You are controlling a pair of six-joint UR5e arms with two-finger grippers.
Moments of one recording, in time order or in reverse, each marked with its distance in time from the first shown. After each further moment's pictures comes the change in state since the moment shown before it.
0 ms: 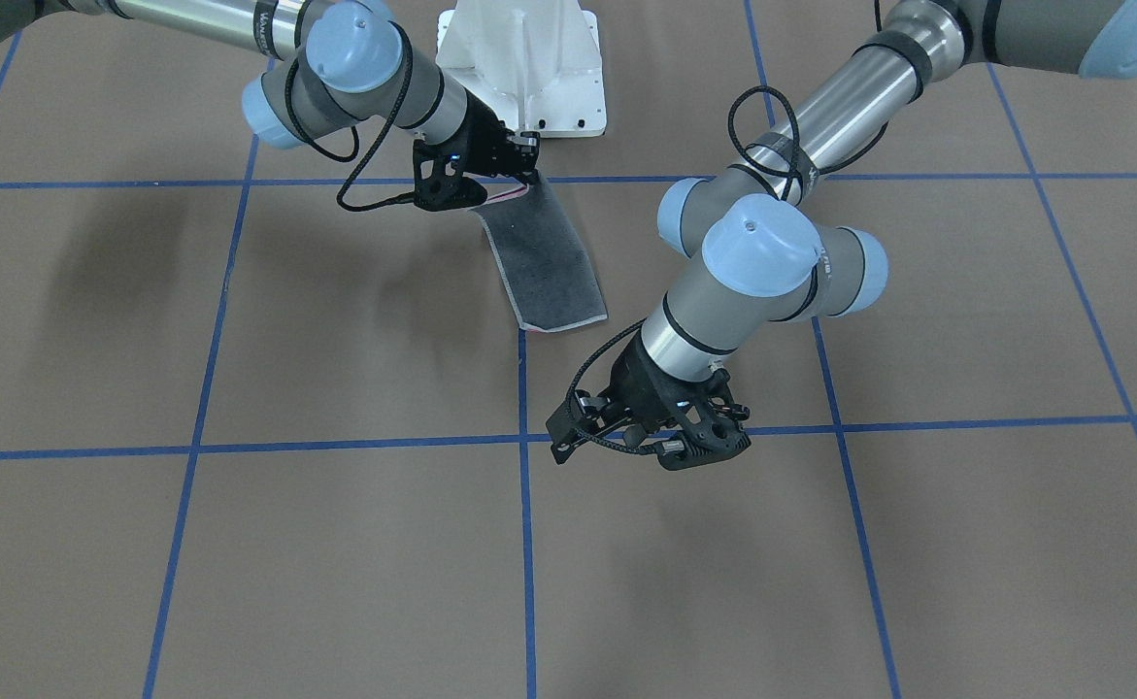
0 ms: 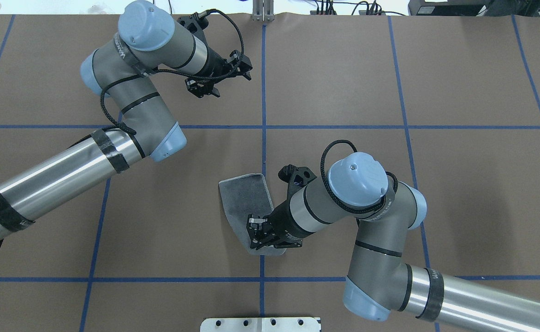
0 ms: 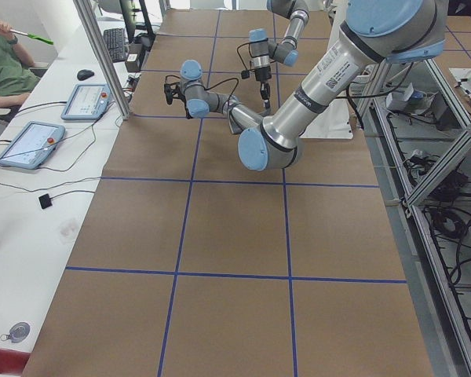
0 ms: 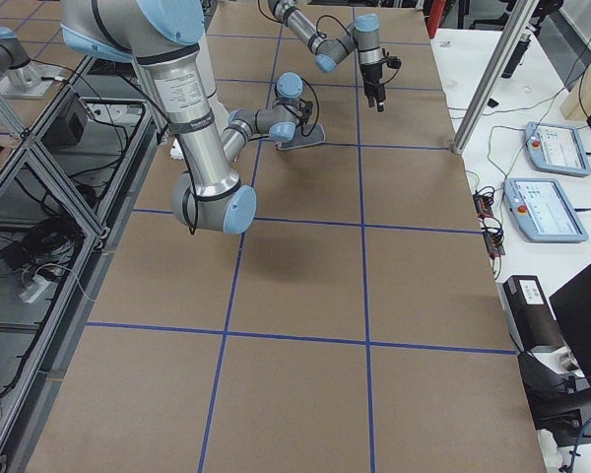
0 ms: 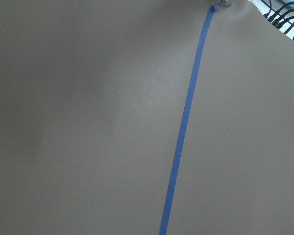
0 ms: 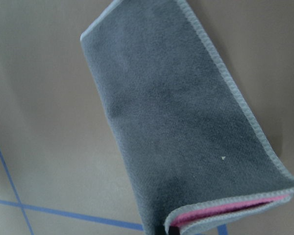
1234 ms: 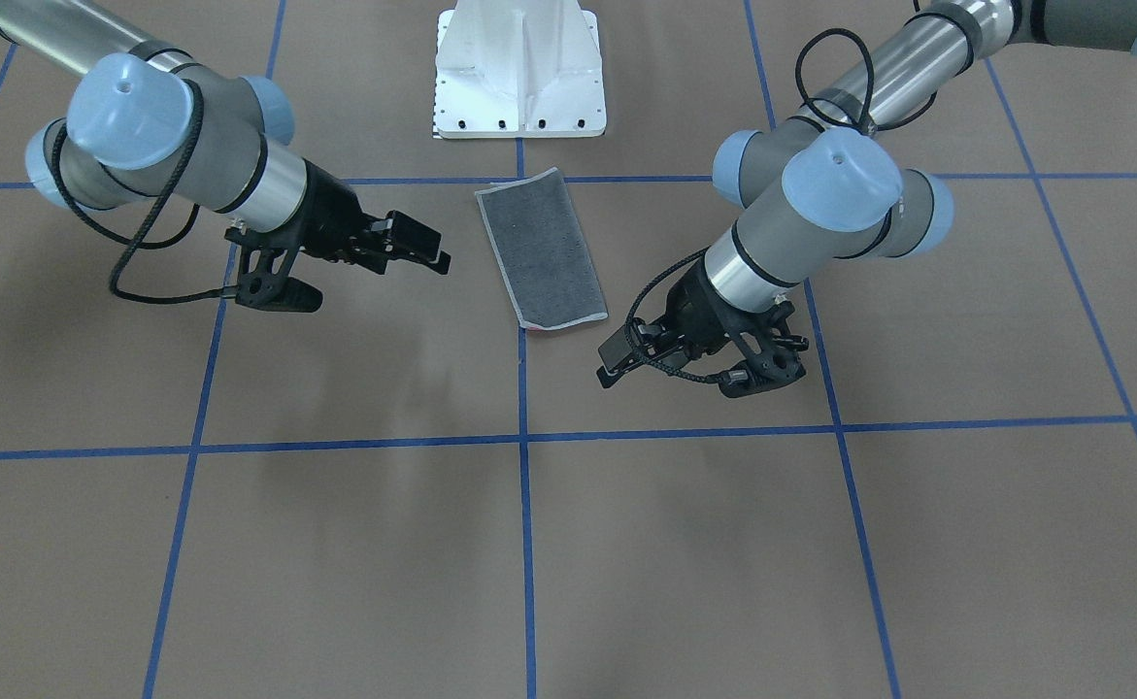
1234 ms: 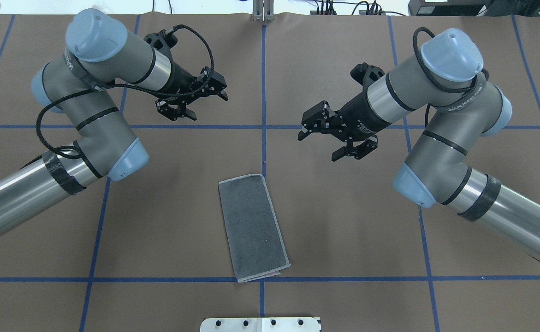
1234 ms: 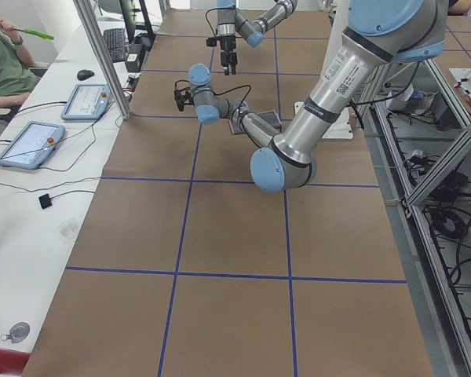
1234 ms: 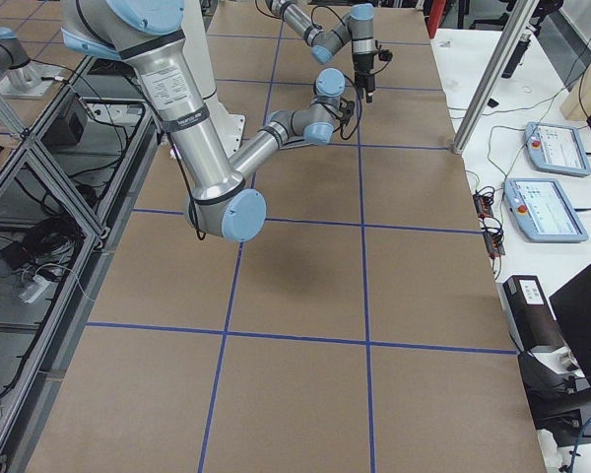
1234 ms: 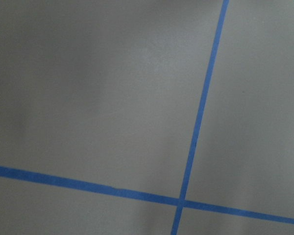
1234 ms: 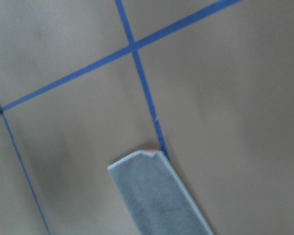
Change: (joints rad) left arm -0.001 0.206 -0.304 0.089 -0.129 -0.116; right arm 0.412 -0.052 -0.040 -0.002 0.267 -0.084
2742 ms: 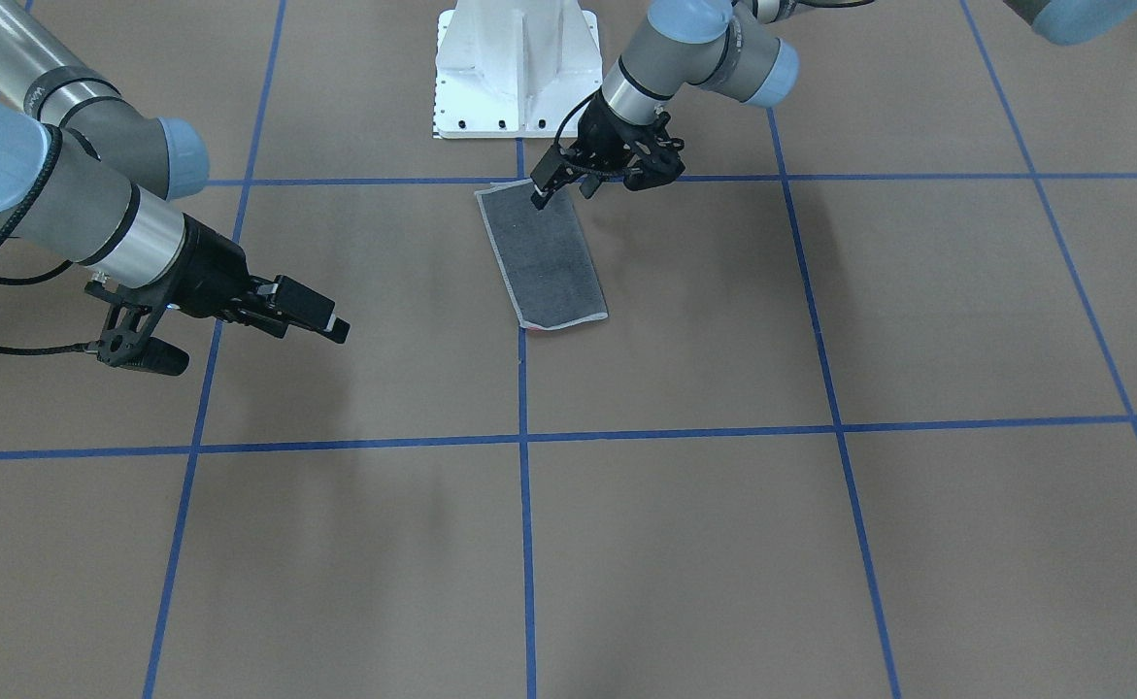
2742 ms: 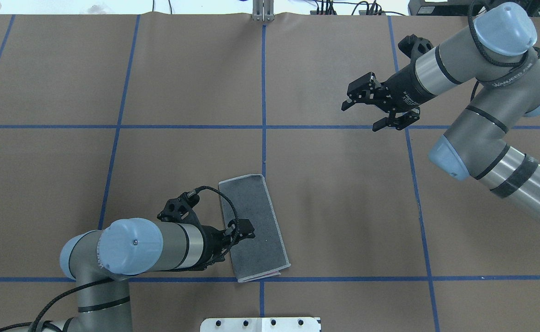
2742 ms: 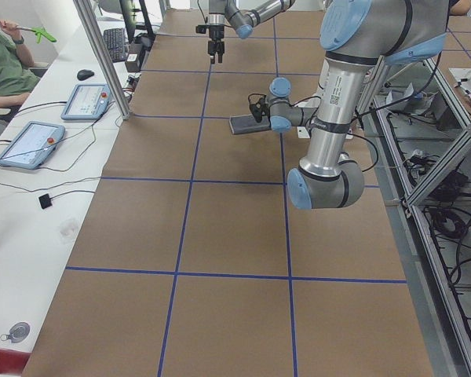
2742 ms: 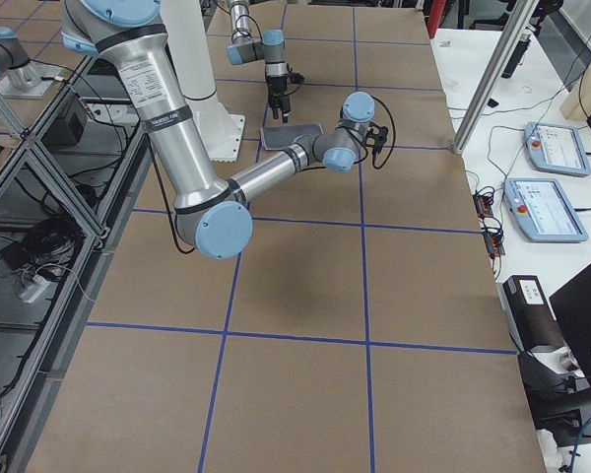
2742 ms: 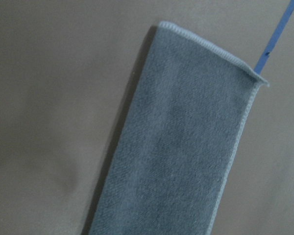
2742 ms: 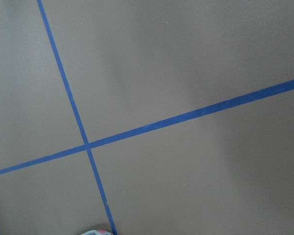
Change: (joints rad) left arm 0.546 0.247 -0.333 0.016 0.488 -0.371; right arm 0.107 -0.052 -0.044 0.016 -0.006 -0.087
